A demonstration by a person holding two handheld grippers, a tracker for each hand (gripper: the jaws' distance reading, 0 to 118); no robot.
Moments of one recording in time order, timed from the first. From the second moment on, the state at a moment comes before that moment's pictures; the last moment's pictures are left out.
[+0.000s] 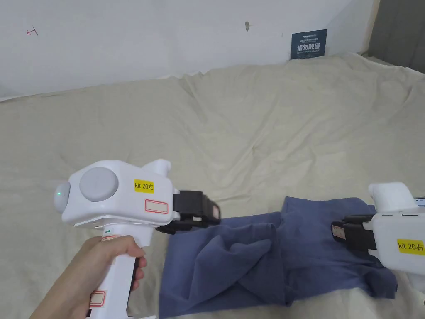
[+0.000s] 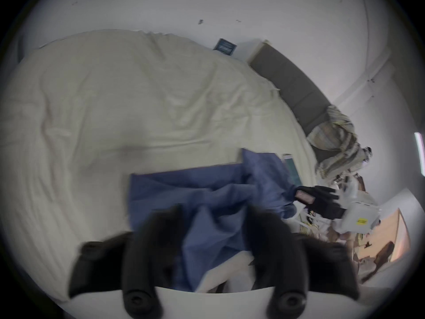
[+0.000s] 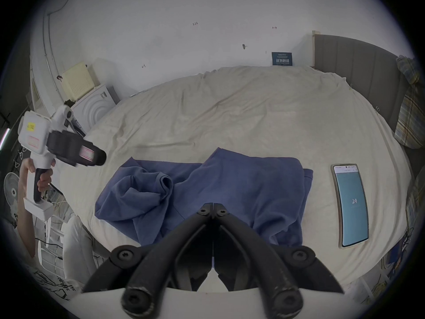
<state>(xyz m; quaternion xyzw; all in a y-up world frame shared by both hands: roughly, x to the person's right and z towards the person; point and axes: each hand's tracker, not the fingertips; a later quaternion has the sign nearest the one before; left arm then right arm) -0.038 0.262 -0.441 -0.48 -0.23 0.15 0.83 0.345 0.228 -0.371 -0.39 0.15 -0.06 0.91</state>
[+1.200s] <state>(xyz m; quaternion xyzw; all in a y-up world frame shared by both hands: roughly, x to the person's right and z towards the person) 0.107 0.182 -0.423 -0.58 -0.38 0.13 0.71 0.372 0.226 -0.362 -0.40 0.13 -0.07 0.91</state>
